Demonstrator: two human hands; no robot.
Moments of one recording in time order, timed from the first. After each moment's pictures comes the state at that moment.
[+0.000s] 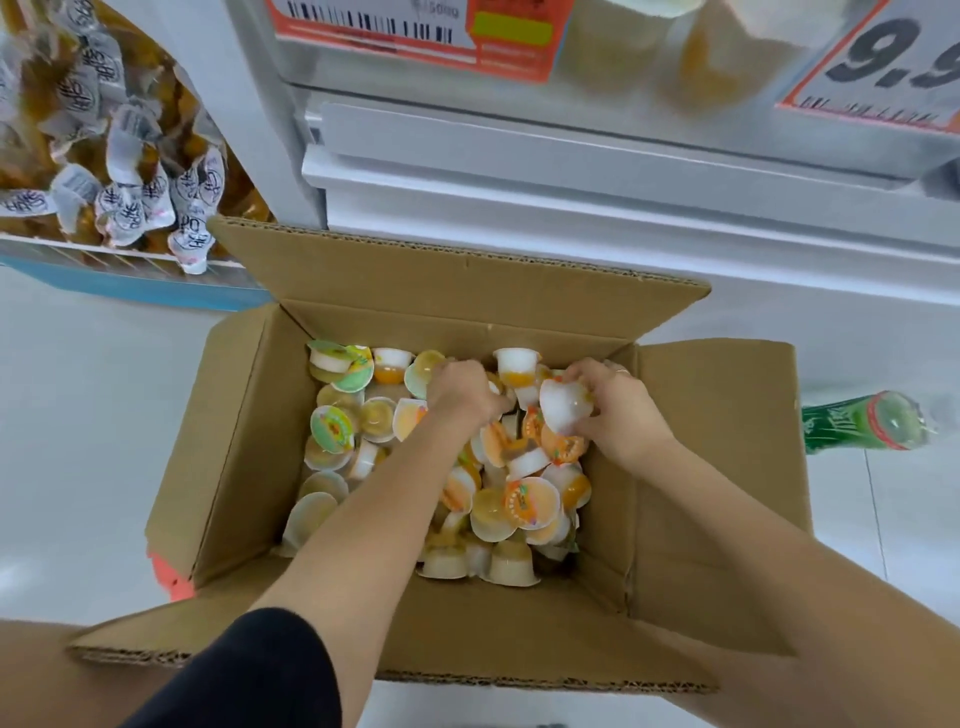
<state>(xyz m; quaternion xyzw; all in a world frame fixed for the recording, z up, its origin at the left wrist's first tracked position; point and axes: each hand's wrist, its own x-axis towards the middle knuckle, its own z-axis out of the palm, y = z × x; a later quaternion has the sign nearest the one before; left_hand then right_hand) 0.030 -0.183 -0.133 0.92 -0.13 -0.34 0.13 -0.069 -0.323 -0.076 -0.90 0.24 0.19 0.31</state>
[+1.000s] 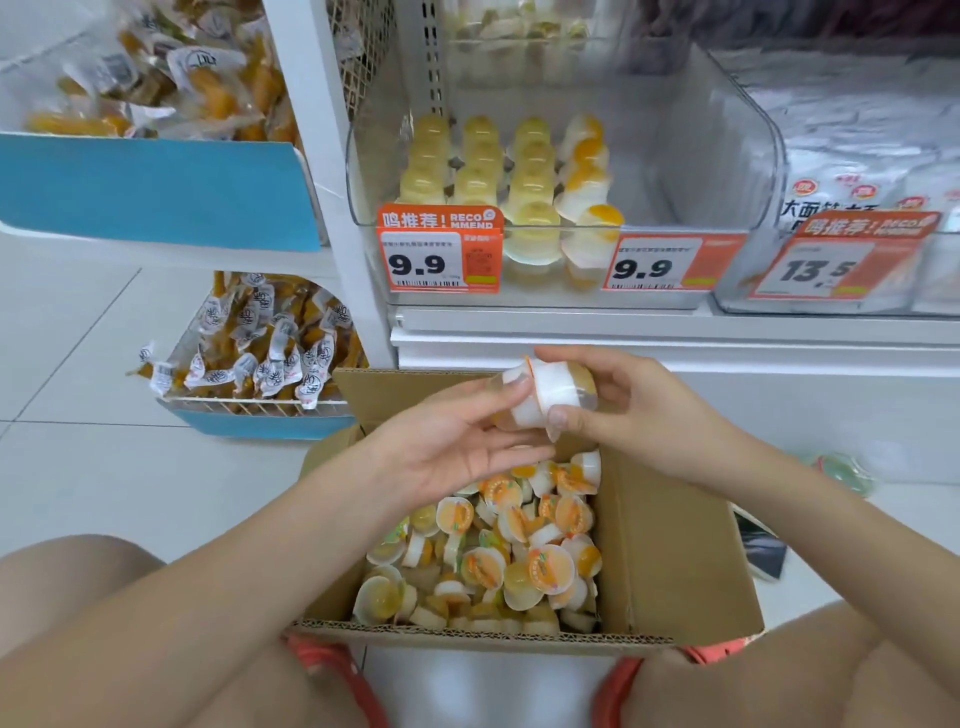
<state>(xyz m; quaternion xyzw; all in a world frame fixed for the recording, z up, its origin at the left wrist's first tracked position) -0.032 -0.113 0.150 0.47 0.03 -0.51 0.72 -0.107 -0.280 0.152 -0.82 0.03 0.01 0.58</state>
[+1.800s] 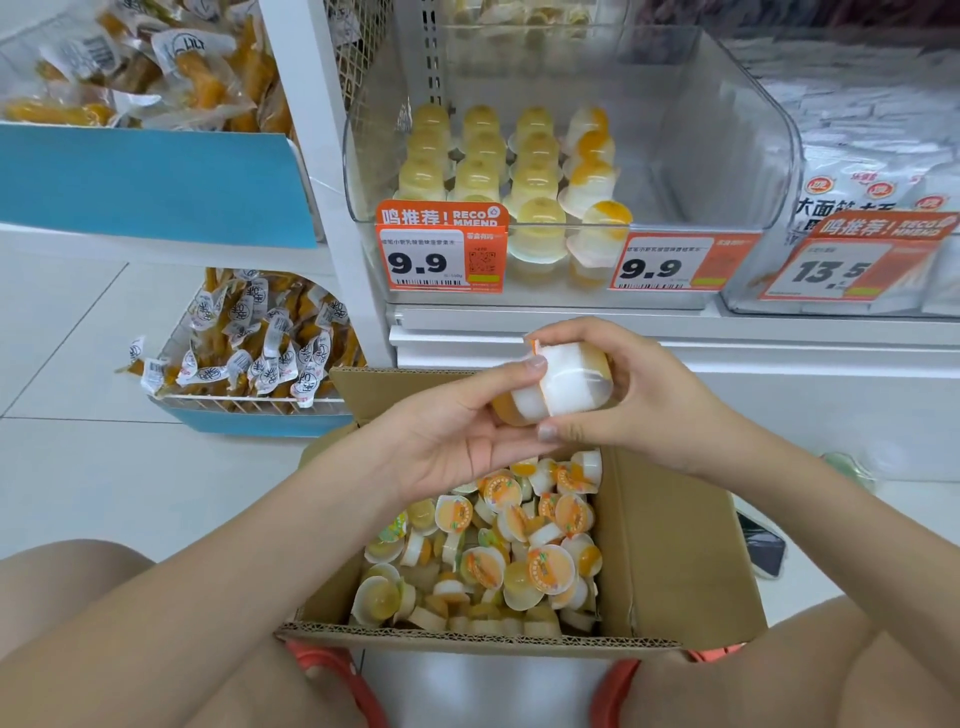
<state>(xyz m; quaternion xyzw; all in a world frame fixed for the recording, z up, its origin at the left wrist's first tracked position) -0.028 -0.114 0.170 0.46 0.01 -0.54 0.71 -0.094 -0.278 0.162 -0.83 0.00 -0.03 0.56</state>
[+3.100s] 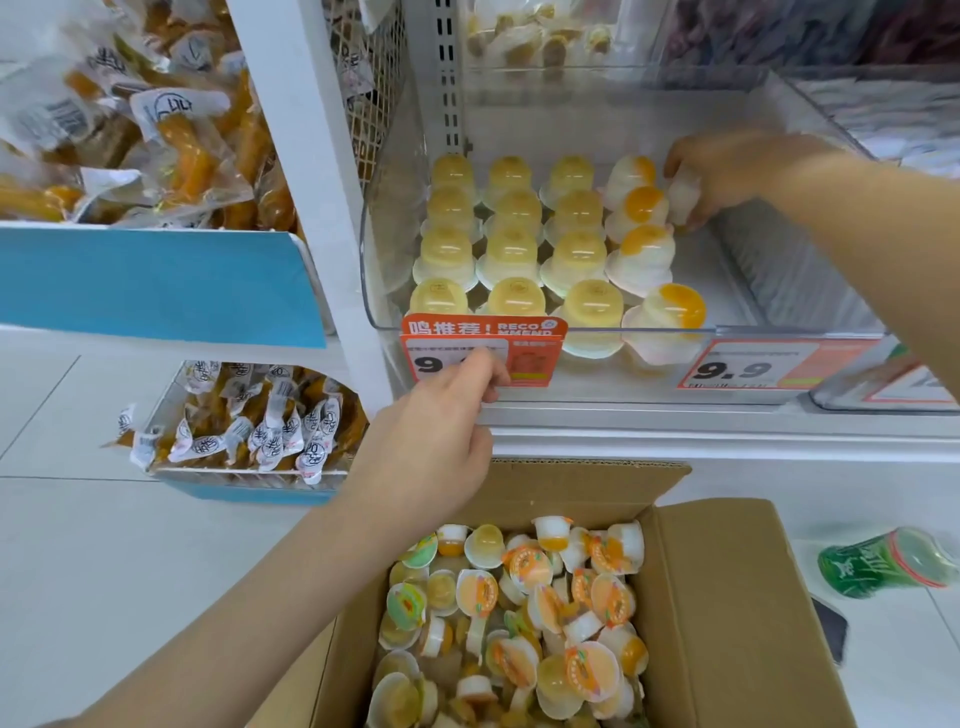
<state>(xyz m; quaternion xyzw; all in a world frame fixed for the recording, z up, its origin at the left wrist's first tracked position) 0.066 -0.104 0.163 0.89 -0.36 -0.04 0.27 0.178 -0.476 0.210 -0.99 0.13 0.05 -0.01</state>
